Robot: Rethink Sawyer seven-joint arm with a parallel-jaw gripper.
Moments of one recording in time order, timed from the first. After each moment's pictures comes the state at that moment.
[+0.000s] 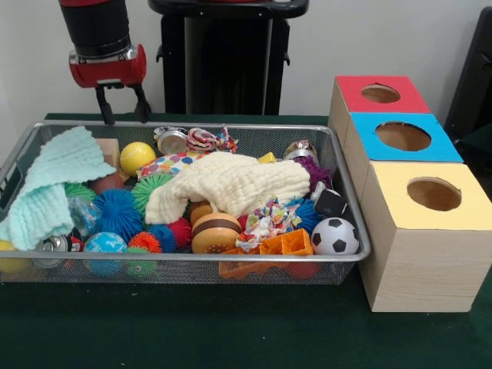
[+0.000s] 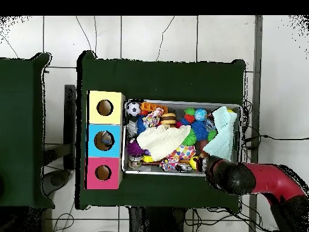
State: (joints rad) arm -1.13 -0.69 0.67 1.94 -0.70 0.62 1.76
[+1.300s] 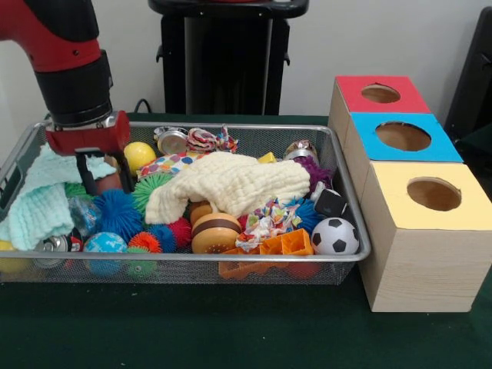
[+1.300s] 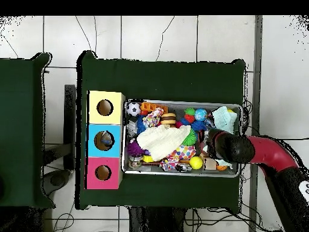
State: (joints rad) arm -1.07 -0.47 0.67 1.64 -0.71 0.62 1.76
